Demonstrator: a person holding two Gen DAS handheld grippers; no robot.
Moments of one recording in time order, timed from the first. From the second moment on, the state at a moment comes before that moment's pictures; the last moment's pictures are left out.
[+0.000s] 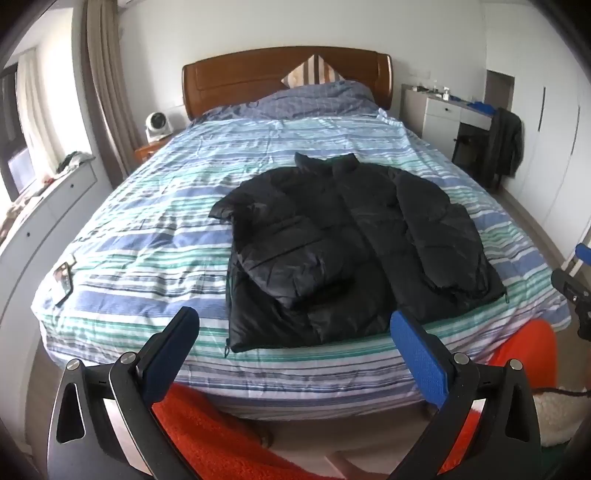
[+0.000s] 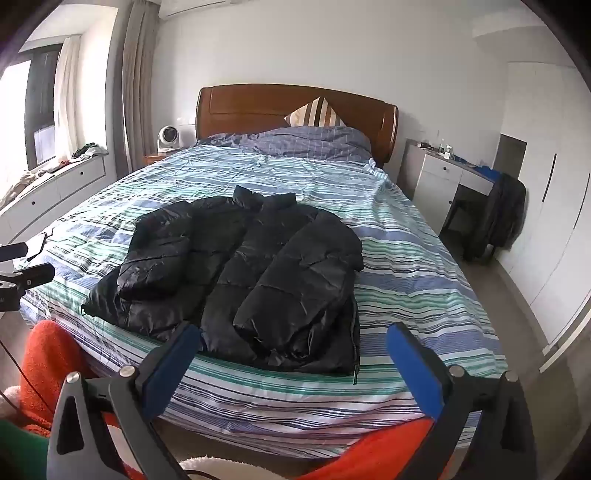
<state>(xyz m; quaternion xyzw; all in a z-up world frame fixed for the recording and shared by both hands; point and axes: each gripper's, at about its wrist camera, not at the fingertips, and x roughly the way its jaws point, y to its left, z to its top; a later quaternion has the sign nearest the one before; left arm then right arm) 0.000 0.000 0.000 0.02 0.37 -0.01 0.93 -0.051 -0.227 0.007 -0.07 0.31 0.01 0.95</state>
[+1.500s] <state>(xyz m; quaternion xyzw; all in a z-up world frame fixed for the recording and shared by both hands) 0.006 0.008 -0.002 0.01 0.37 -0.01 0.93 -0.044 -0.221 0.006 -0.08 0.31 0.02 0.95</state>
